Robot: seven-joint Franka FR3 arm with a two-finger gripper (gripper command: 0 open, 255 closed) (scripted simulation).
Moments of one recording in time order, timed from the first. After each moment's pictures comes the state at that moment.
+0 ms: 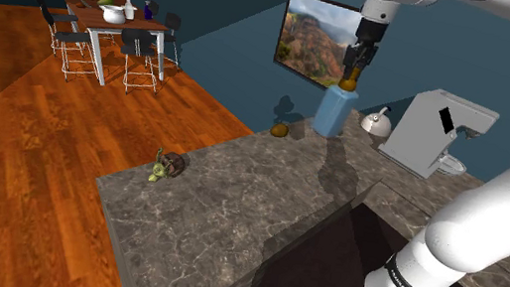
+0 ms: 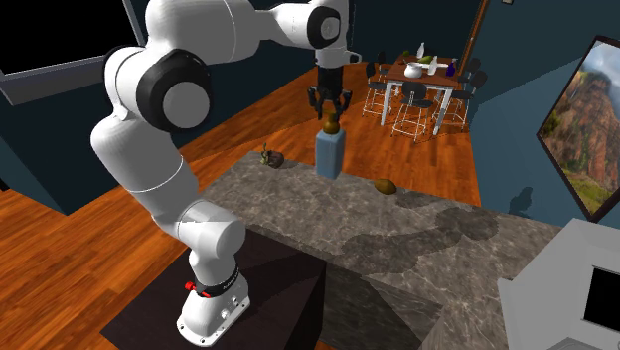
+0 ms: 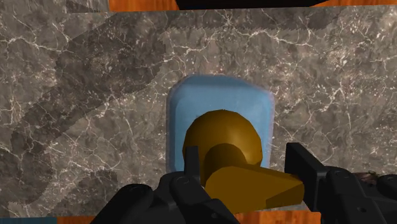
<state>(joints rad) -0.05 -0.23 -0.22 -1.86 -0.06 1.64 -0.29</state>
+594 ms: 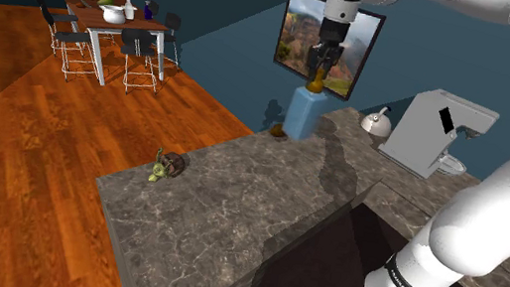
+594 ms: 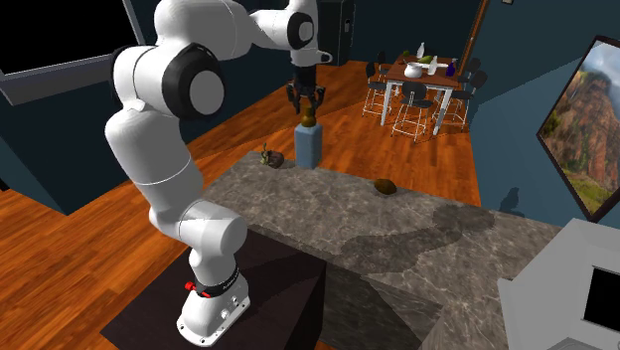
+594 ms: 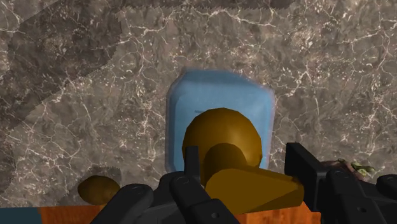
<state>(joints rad) 0.04 -0.14 -0.10 -1.83 -0.03 1.68 -0.09</state>
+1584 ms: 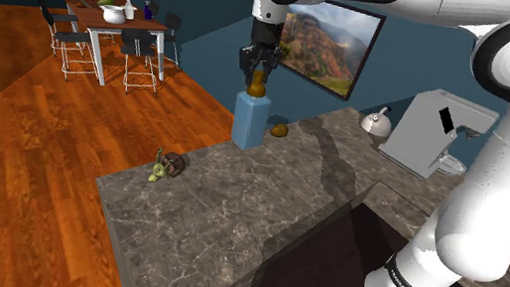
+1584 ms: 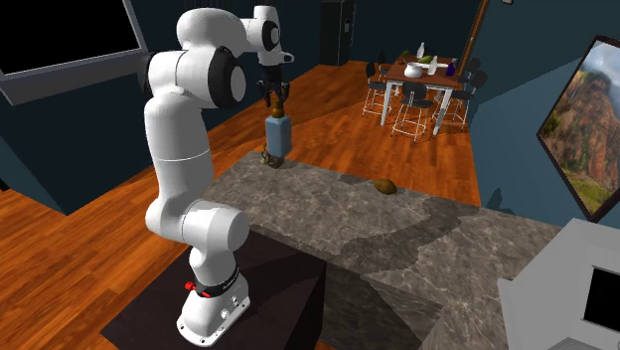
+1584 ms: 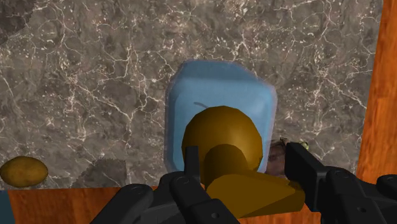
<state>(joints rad) 0.19 0.14 0.06 -1.56 -0.02 1.70 0.21</state>
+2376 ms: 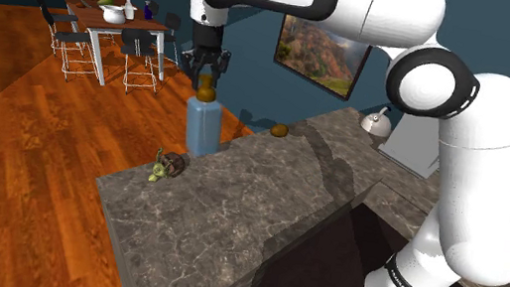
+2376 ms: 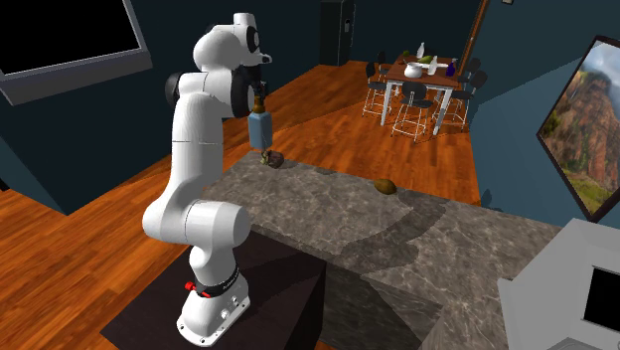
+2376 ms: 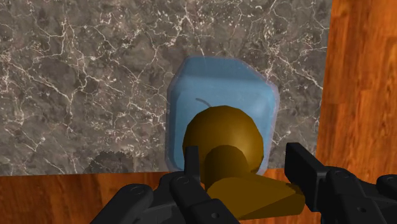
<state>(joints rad) 0.34 0.53 0.12 -1.06 -0.08 1.58 0.41</state>
